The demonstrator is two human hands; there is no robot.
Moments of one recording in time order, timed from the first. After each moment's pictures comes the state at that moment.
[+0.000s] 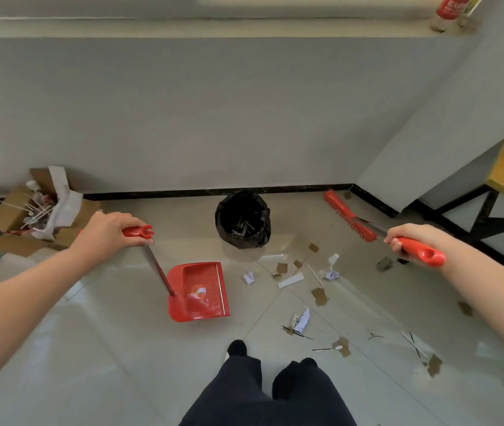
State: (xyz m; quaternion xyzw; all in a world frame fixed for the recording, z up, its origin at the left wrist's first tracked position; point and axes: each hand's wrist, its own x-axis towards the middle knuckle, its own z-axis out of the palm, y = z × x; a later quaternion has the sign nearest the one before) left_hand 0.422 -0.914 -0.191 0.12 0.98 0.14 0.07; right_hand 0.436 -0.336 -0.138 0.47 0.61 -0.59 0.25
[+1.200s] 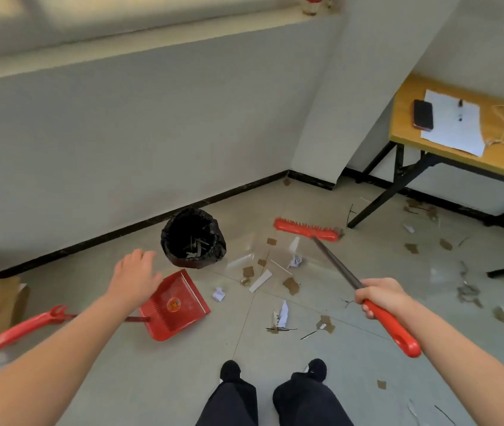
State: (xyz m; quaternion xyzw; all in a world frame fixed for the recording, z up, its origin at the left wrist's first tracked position) left_hand 0.384 -0.759 -0.267 0.12 0.97 0.05 0.19; right_hand 0.588 -0.331 -0.196 0.54 0.64 -0.50 0.23
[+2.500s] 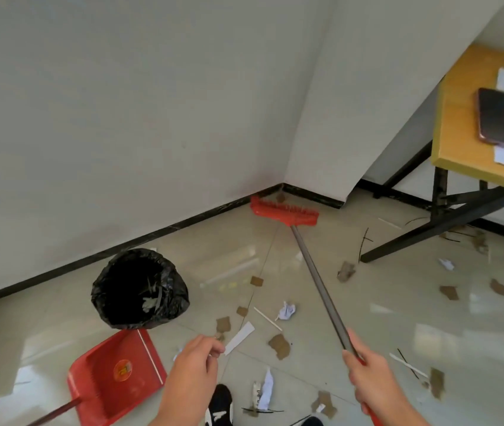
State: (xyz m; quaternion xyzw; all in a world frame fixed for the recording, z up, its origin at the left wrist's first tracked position) left_hand 0.361 -0.444 -0.439 0.06 0.92 0.29 0.27; right_hand 0.473 -0.160 -0.444 0.49 0.70 -0.48 0.18
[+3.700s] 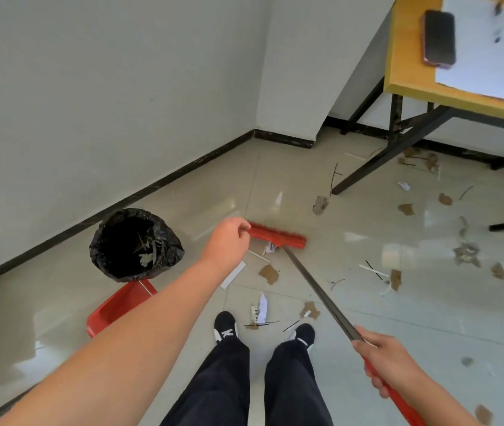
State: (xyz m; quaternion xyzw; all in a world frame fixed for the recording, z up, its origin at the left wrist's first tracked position) left_hand 0.301 -0.368 -0.373 0.13 0.88 0.32 0.33; right_hand 0.590 -0.216 -0.320 0.55 0.63 -0.45 0.32
